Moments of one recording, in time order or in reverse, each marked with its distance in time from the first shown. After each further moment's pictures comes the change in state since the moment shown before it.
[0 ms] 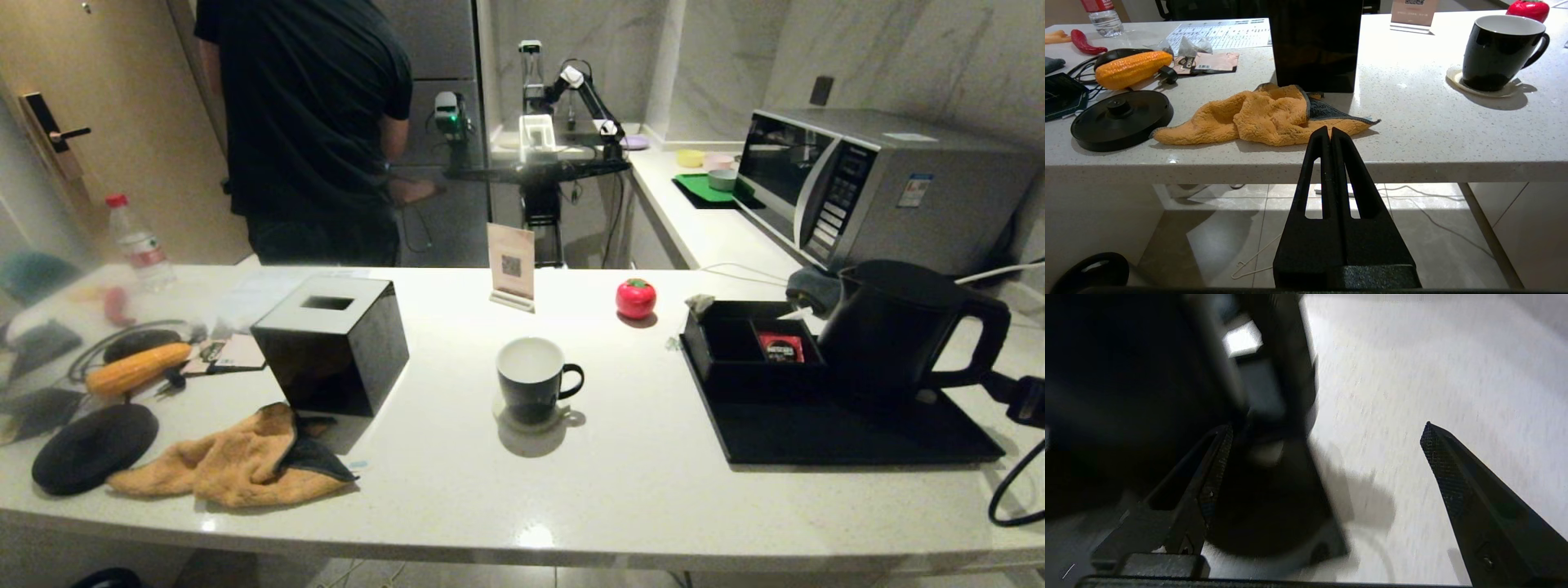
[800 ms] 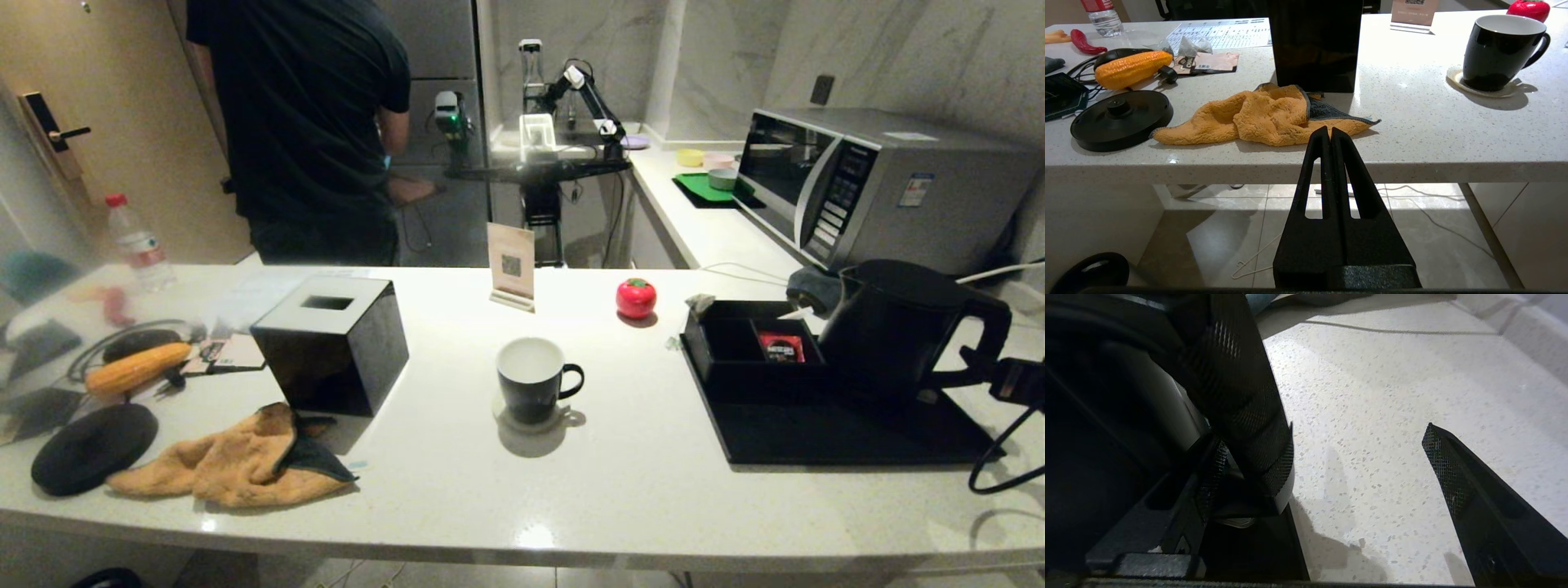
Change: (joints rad) left arm 0.000 0.000 0.000 0.000 0.000 0.000; right arm 0.007 0.157 -0.173 -0.046 0.000 -0.020
